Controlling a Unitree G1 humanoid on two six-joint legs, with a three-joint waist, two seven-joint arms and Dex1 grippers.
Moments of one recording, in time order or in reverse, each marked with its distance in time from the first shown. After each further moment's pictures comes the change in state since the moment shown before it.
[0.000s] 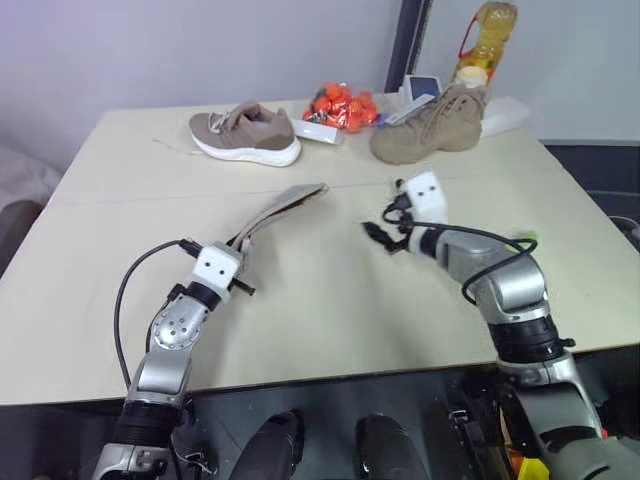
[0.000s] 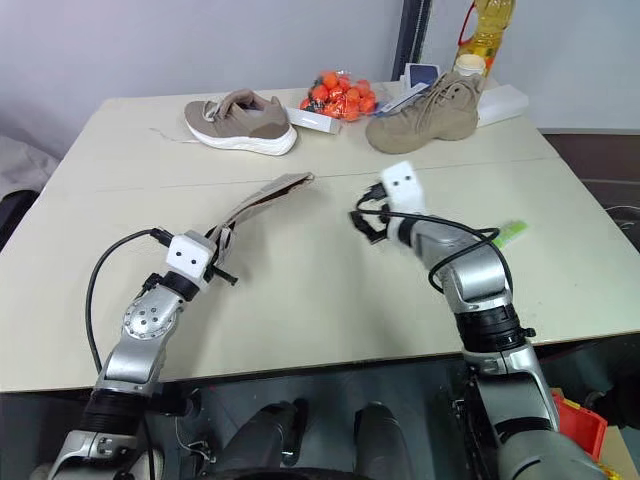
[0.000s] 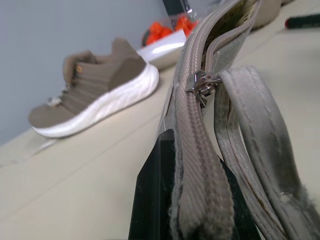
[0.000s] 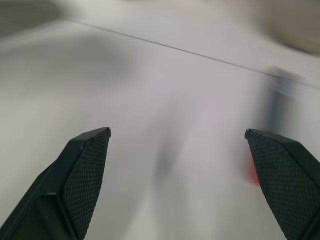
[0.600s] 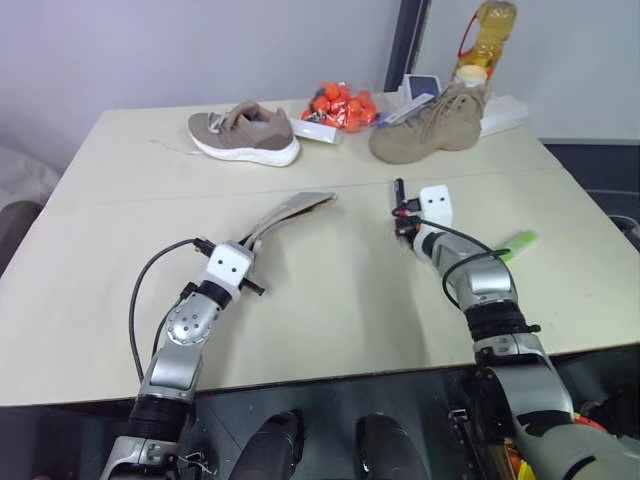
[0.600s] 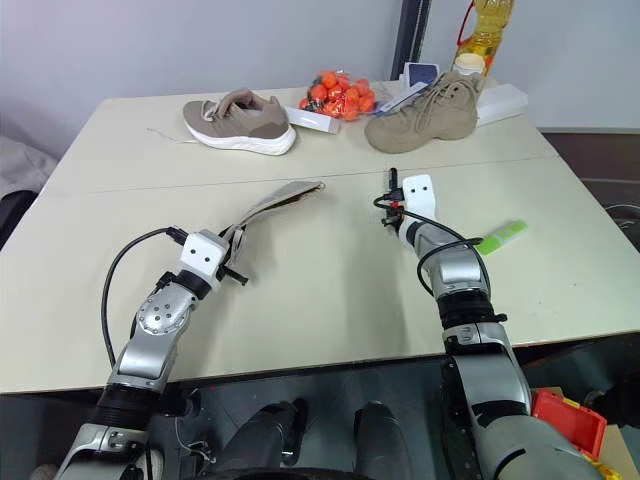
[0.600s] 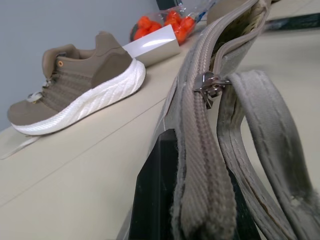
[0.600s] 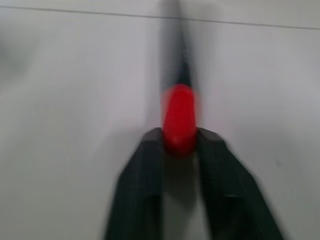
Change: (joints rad) left arm -0.005 -0.021 -0.024 -0.001 0.006 0.020 0.001; right arm -0.096 0.109 -0.087 0.425 -0.075 -0.277 -0.048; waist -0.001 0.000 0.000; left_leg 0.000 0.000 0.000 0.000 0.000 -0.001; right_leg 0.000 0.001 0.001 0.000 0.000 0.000
